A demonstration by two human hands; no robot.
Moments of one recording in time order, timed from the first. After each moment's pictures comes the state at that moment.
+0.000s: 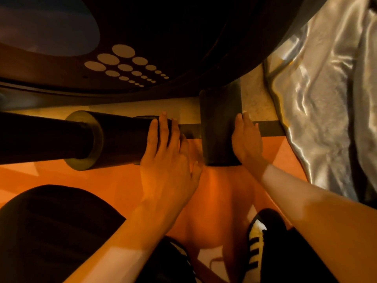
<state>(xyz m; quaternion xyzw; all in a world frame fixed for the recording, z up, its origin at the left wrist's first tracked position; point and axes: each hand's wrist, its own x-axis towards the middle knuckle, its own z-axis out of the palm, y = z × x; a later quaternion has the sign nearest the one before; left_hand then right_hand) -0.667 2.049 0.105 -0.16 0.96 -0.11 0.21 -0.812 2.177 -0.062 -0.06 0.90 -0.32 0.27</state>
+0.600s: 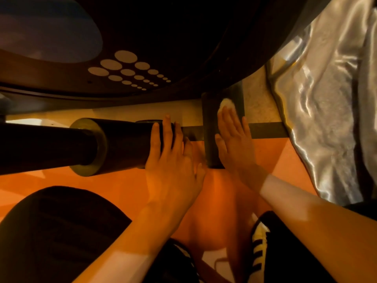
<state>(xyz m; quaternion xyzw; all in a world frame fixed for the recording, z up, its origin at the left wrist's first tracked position) -0.674 2.052 0.107 -0.17 0.95 -0.13 0.23 -0.787 2.173 -0.060 -0.37 0.90 -0.21 0.13</state>
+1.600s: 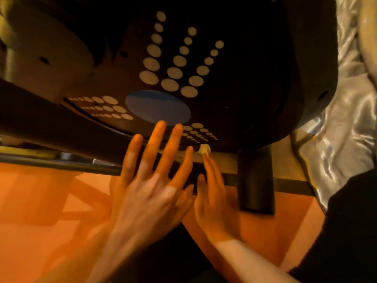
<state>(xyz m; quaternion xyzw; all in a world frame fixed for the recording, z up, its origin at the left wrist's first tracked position) -0.610 1.995 0.298 -0.14 0.97 -0.21 -0.03 -0.673 2.080 0.145 -0.22 0.73 -0.60 0.23</state>
